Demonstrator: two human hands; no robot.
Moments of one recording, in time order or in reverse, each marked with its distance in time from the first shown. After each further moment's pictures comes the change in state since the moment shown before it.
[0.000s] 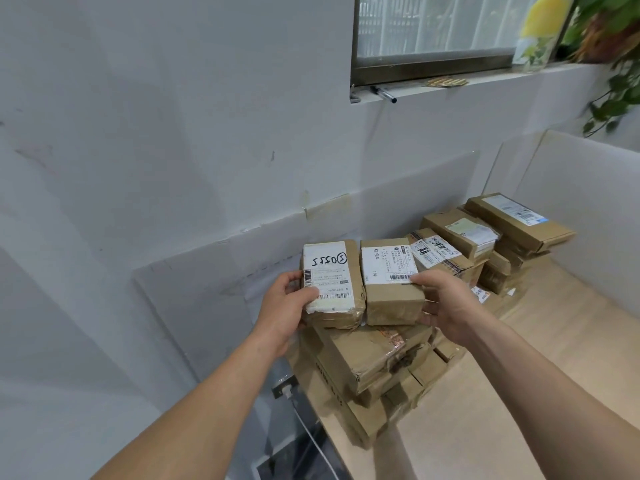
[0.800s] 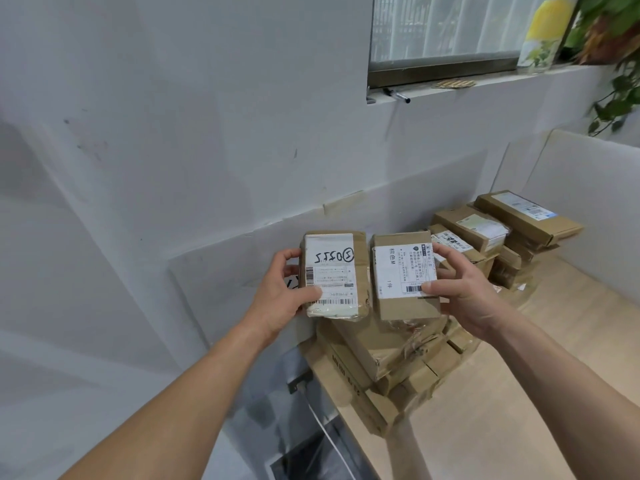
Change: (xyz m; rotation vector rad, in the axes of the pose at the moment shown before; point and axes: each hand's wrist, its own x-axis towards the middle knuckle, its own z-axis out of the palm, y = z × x) left_hand -0.029 0.020 -0.050 0.121 -0.149 0.217; right_hand -0.036 0.002 -0.001 -0.058 -0.242 -0.263
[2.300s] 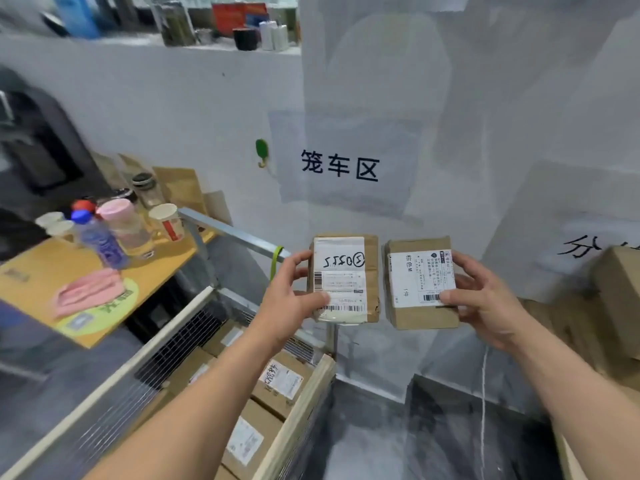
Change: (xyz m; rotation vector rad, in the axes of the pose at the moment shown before) left_hand -0.518 -0.056 -0.140 -0.085 0.888 -0.049; right_hand -0.247 0.076 0.287 -0.154 -0.900 0.110
